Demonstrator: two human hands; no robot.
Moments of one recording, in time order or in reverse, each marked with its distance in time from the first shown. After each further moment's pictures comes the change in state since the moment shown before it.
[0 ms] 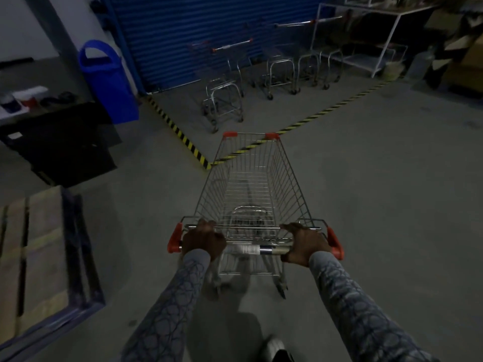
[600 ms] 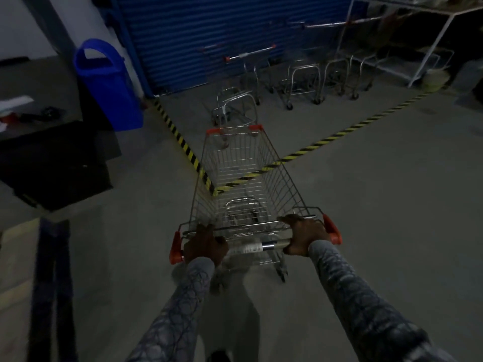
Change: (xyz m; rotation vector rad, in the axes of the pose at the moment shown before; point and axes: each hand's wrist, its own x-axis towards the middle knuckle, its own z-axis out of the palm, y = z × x) left_hand 0.420 0.051 -0.025 -0.076 -0.092 -0.232; right_hand 0.447 -0.021 -0.167 -0.196 -0.012 -0.124
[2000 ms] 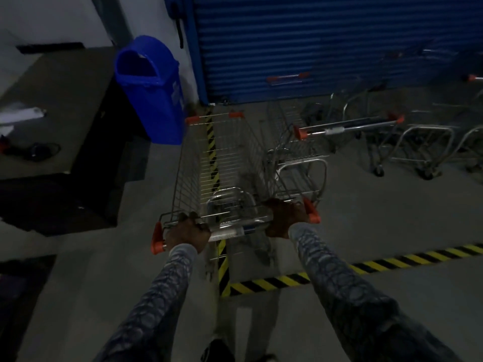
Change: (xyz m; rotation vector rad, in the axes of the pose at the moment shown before) left_hand 0.860 0.176 -0.225 0.008 0.147 -0.334; right_hand 0.974 -0.052 -0.338 -0.079 -0.105 -0.420
